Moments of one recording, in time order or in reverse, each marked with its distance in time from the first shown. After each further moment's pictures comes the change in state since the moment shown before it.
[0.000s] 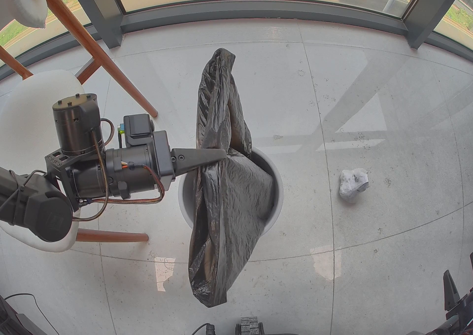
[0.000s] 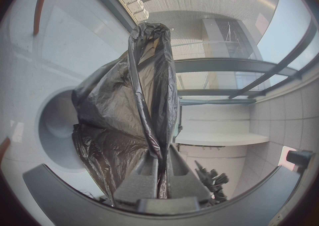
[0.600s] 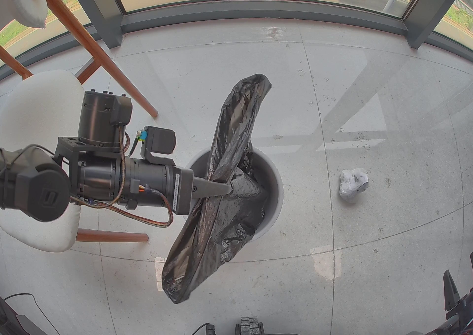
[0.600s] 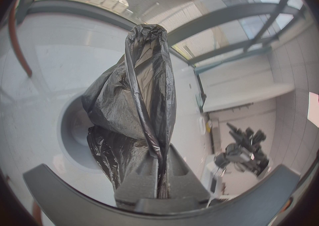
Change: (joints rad) left arm -0.076 -0.017 -0.180 0.582 0.154 0.588; right arm 0.000 0.000 0.000 0.000 -0.001 0.000
